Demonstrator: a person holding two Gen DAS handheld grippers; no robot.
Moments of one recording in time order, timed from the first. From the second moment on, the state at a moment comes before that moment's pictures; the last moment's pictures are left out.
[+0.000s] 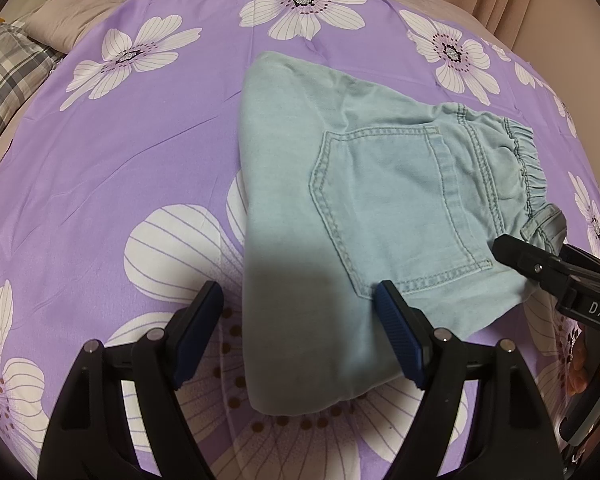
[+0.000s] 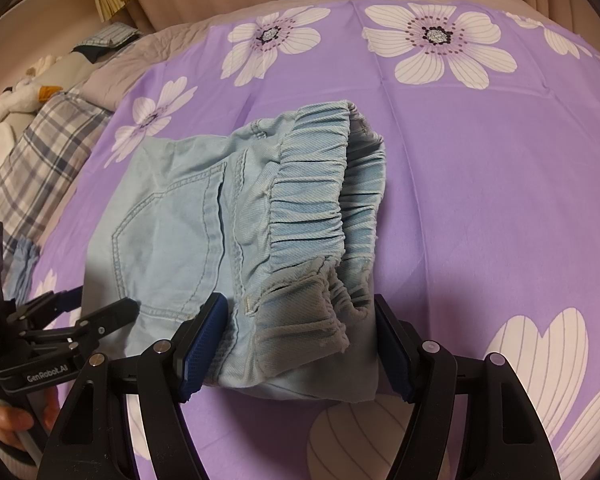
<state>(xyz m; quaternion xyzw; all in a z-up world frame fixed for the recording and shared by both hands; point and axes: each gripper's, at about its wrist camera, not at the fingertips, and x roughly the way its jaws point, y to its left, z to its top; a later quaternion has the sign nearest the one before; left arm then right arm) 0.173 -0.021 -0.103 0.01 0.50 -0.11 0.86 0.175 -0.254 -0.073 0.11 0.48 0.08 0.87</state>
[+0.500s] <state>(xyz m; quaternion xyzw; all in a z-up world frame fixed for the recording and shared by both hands) 0.170 -0.020 -0.103 0.01 0.50 -0.11 0.86 0.175 -0.255 -0.073 0.11 0.48 0.08 0.87</state>
